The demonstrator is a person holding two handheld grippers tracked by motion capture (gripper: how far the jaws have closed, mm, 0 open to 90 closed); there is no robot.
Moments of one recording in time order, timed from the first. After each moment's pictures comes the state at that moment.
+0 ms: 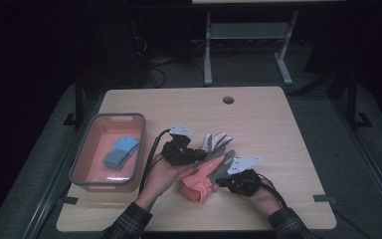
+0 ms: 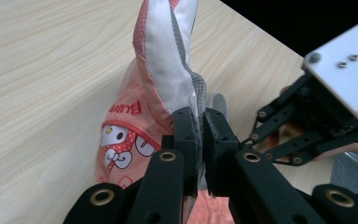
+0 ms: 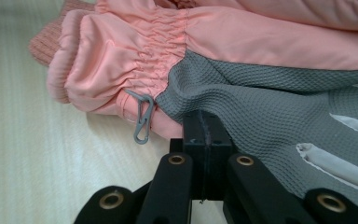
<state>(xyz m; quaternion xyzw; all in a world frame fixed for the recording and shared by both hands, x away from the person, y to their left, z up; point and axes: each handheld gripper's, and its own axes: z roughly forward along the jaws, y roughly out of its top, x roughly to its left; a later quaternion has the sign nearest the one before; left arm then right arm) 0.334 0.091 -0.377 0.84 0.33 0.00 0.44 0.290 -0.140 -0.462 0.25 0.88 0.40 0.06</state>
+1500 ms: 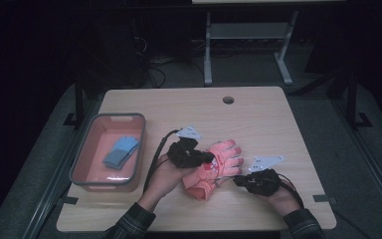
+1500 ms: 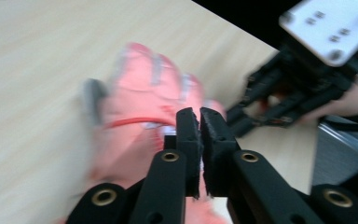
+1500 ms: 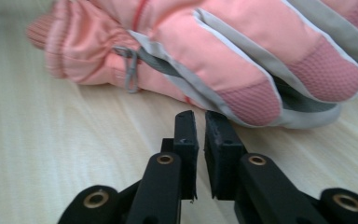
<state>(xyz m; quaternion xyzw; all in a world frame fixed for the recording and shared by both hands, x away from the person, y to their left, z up) 0.328 0.085 -0.367 0.85 0.29 0.01 0.45 0.285 -0.190 -0.456 0.29 0.87 0.40 0.07</state>
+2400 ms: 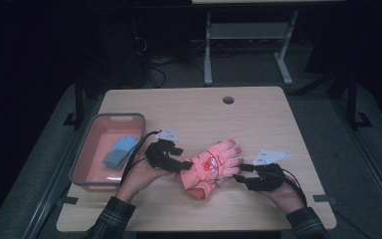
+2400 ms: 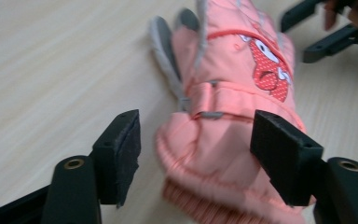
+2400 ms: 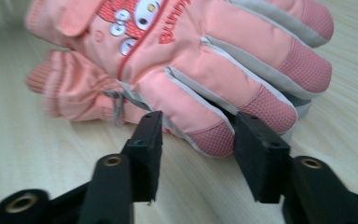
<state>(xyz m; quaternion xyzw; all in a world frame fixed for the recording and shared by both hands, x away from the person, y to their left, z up) 0.342 0.134 -0.396 0.88 0.28 0.01 0.39 0.288 -0.194 -0.435 0.31 0.85 0.42 0.11</state>
